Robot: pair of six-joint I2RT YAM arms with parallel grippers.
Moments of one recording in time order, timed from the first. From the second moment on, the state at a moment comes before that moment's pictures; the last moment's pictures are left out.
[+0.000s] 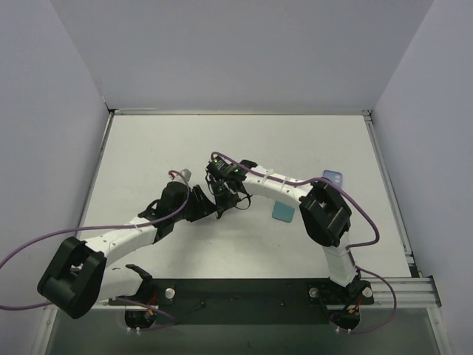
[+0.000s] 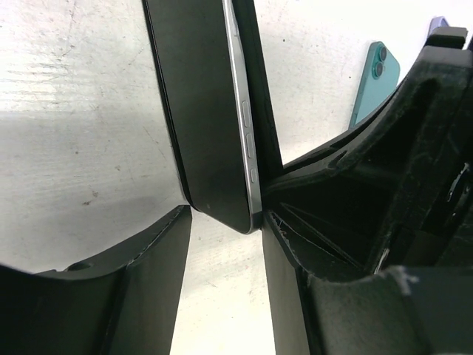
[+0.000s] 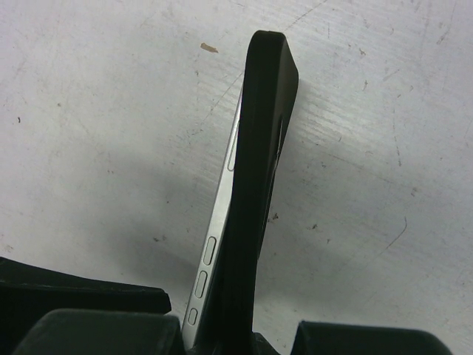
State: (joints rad) left arm -0.54 1.22 0.47 0.13 0.11 -0.87; right arm 0.91 2.03 1.56 -0.68 -0.03 0.53
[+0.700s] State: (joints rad) left arm -0.67 1.28 0.66 -0.14 -0.14 -0.77; right arm 0.91 2.05 1.58 -0.68 -0.01 0.53
